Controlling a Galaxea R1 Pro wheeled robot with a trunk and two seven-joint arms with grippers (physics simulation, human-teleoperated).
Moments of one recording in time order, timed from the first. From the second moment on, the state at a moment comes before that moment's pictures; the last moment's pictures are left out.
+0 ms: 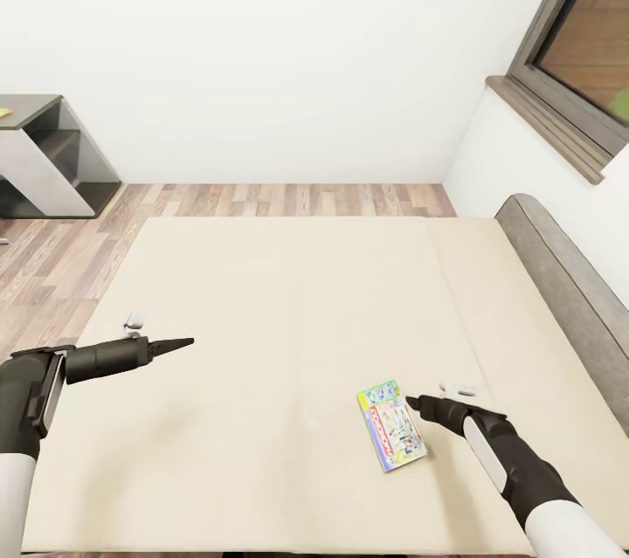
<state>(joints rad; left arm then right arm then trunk) -0.68 0.30 0.38 -1.05 -0.14 0.82 -1.45 -0.55 -0.16 0.06 -0.79 -0.35 0.46 0.10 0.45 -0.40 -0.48</state>
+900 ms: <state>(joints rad) -0.67 0.29 0.37 -1.05 -0.14 0.83 -1.46 -0.68 -0.16 0.07 -0.77 -0.36 0.53 0.09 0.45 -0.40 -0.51</state>
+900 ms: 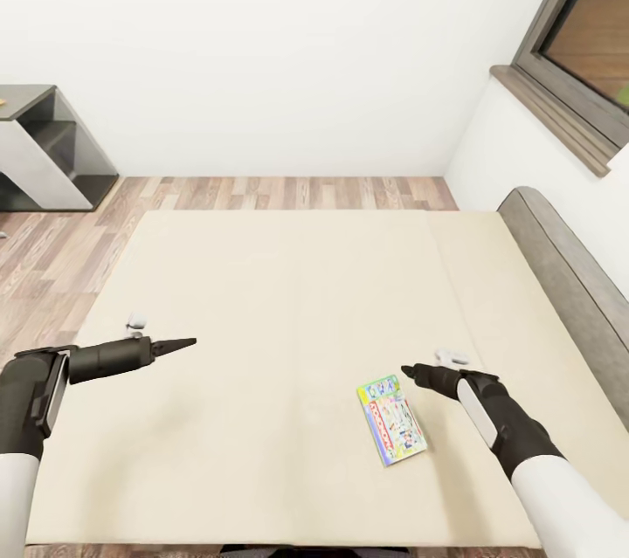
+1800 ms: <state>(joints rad) -0.67 0.28 0.33 -1.06 0.08 0.83 -1.57 -0.70 -0.14 0.08 -0.77 -0.35 0.55 0.09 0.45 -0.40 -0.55</state>
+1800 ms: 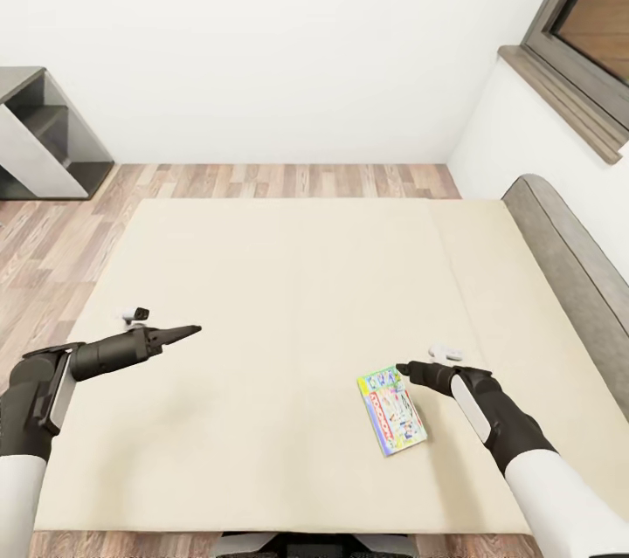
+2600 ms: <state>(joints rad) -0.67 0.26 0.30 -1.05 0.08 0.83 -1.57 -0.69 -0.15 0.08 -0.77 -0.35 0.55 0.10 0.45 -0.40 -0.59</state>
